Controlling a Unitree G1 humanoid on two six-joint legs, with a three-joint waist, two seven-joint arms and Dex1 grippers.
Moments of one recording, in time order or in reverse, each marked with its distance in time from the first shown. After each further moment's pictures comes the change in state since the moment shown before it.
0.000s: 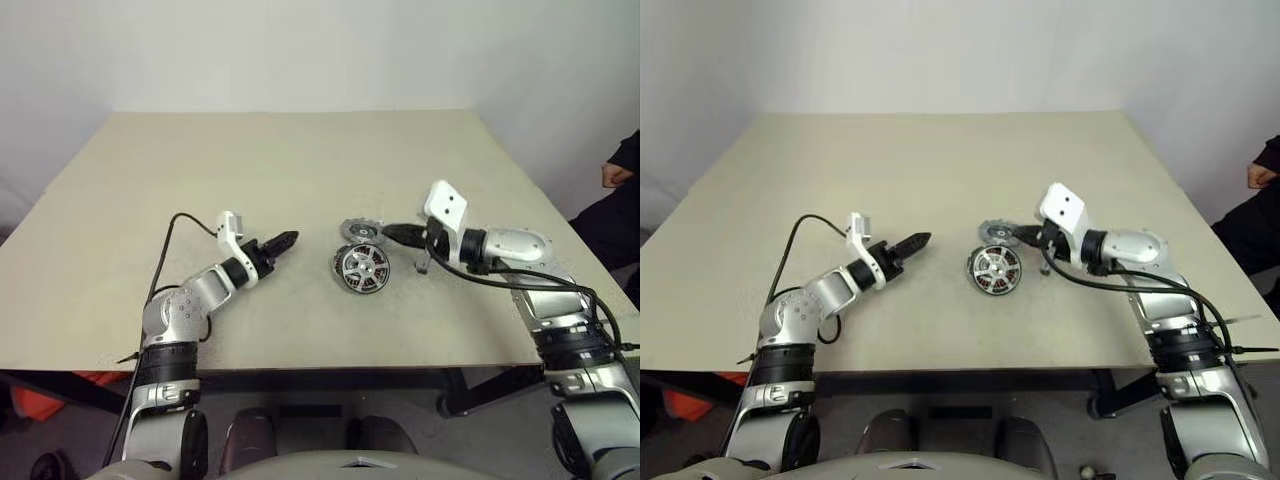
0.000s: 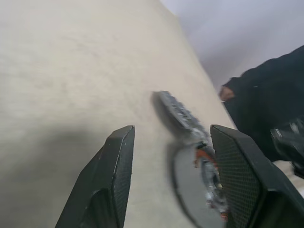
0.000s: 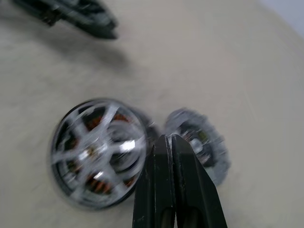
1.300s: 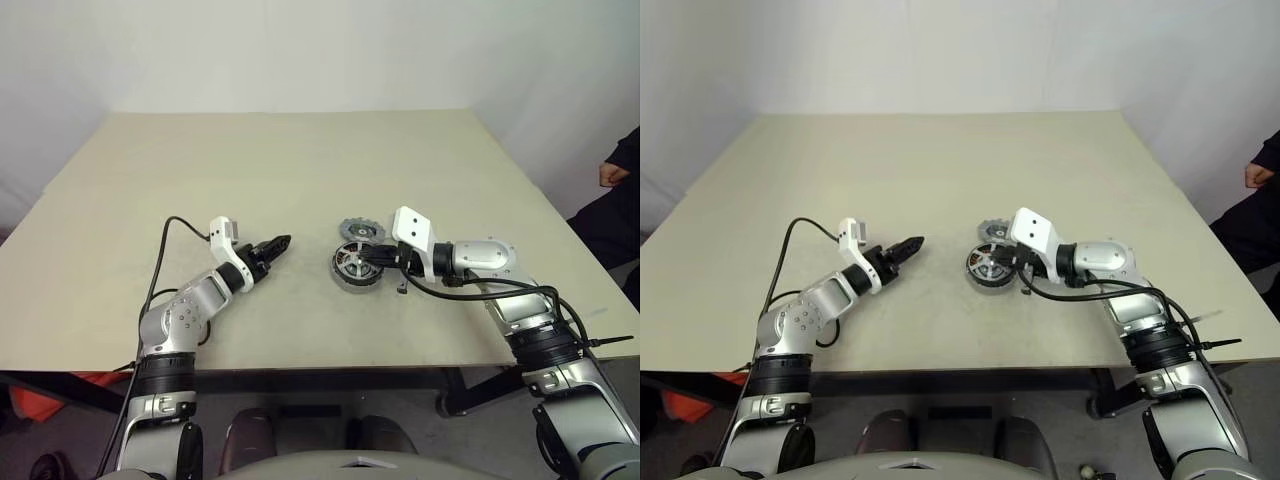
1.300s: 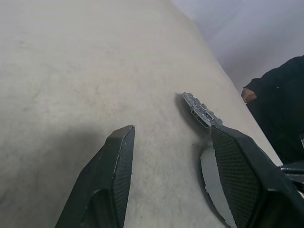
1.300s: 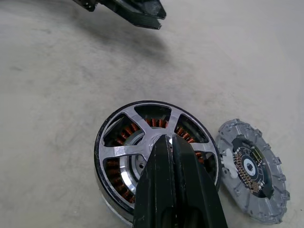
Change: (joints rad) left arm 0.041 0.008 -0.025 -0.018 0.026 -0.056 0.037; right arm -0.061 0.099 0.115 0.123 -0.090 -0.103 0.016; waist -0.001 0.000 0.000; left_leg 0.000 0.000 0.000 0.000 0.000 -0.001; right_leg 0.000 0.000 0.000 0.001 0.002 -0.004
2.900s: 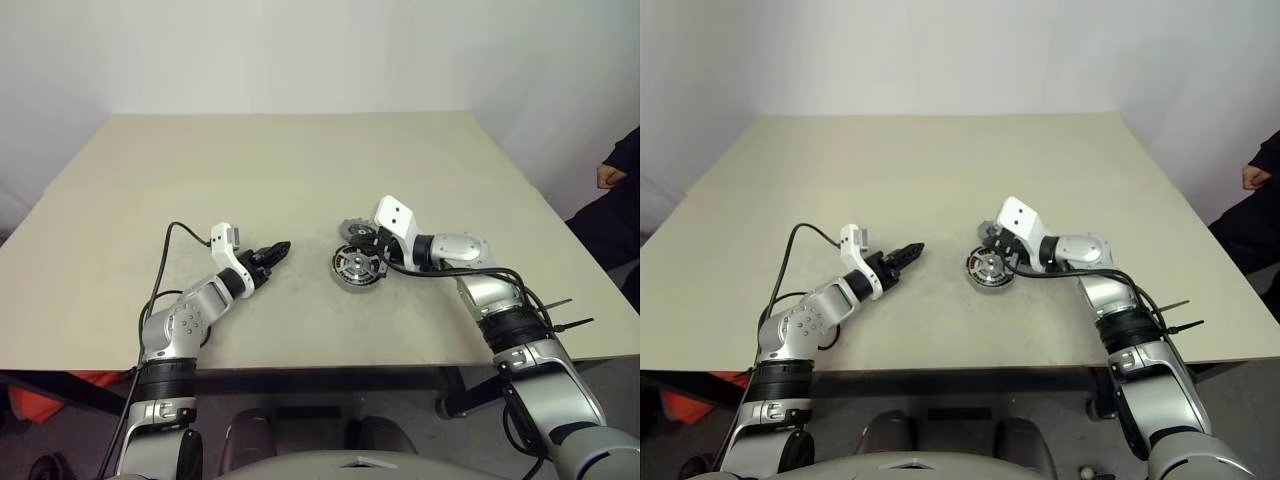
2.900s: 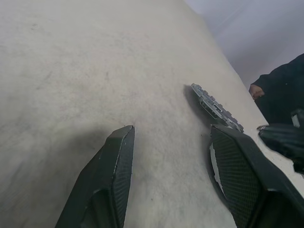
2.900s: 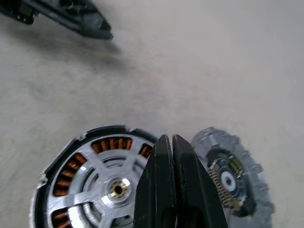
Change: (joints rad) left arm 0.022 -0.004 -0.019 0.003 0.018 -0.022 0.011; right arm -0.114 0.117 0.007 0.200 -0.070 -0.037 -0.106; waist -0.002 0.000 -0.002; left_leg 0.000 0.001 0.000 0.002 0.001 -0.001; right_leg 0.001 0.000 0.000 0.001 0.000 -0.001
